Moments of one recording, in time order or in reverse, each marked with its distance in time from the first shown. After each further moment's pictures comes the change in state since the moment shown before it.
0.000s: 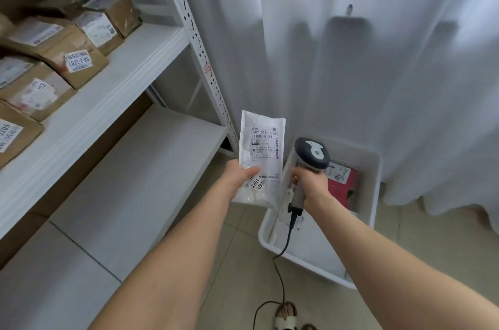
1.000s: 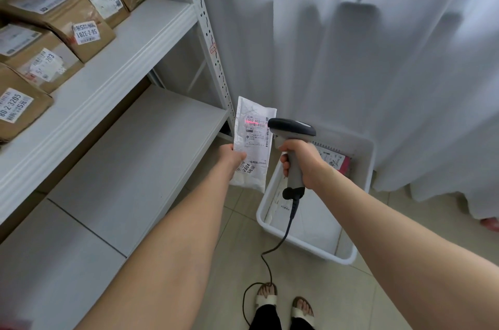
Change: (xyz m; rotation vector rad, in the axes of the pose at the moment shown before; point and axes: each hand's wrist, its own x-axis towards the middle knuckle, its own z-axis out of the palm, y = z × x) left_hand 0.001 -0.018 -0.027 -0.022 0.174 -0.042; right_hand -0.058 -0.027 0.031 -0.179 -0.248 0.080
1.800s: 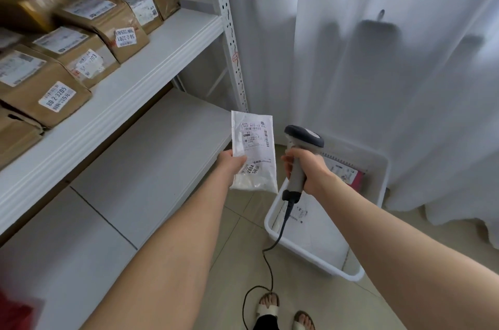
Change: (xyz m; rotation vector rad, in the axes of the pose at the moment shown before) left_hand -0.012 -0.014 -0.034 -0.105 0.091 0.030; right_hand 0.005 0.009 0.014 0.040 0.055 0.028
